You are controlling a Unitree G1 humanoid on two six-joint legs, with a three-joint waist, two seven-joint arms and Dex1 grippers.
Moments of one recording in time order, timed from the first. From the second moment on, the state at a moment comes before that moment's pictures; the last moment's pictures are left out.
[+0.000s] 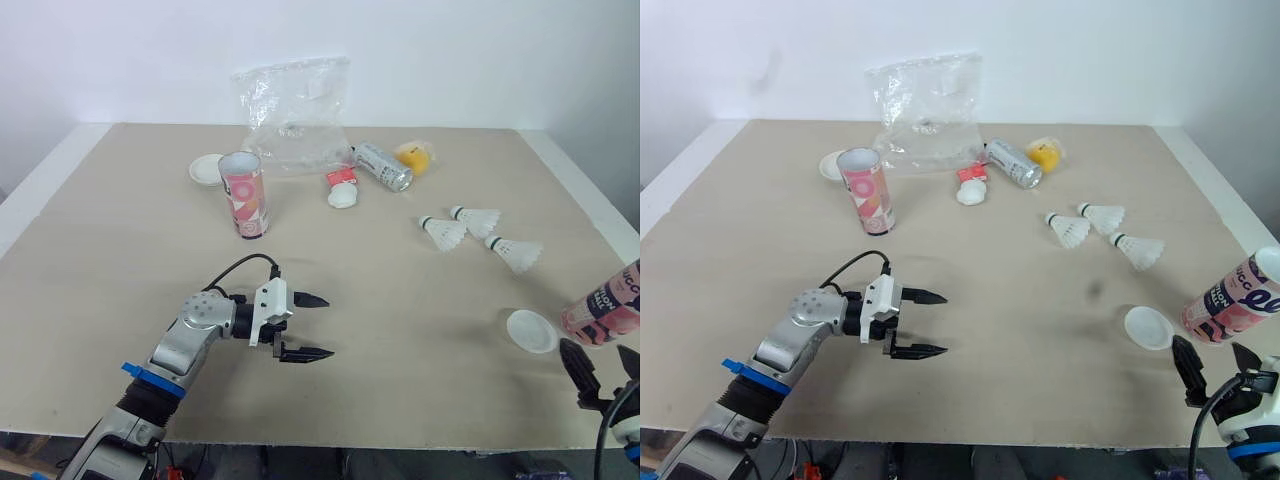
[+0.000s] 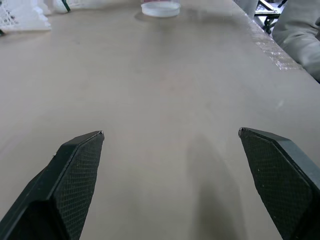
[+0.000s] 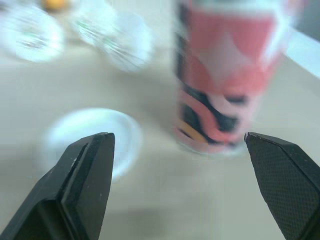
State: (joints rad) left arm -0.39 0.39 -0.29 0.11 -0.27 0.04 -1.20; right arm 0.55 -0.46 -0.72 -0.36 0.64 0.22 0.51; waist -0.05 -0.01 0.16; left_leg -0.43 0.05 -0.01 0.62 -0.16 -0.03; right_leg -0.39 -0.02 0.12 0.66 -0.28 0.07
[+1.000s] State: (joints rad) left arm -0.32 0.24 0.02 0.07 -0.21 0.09 -0.53; right arm -0.42 -0.54 0.02 0.12 0.50 0.16 1.22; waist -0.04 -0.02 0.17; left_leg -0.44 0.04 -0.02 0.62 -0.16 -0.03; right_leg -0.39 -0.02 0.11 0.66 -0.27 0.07
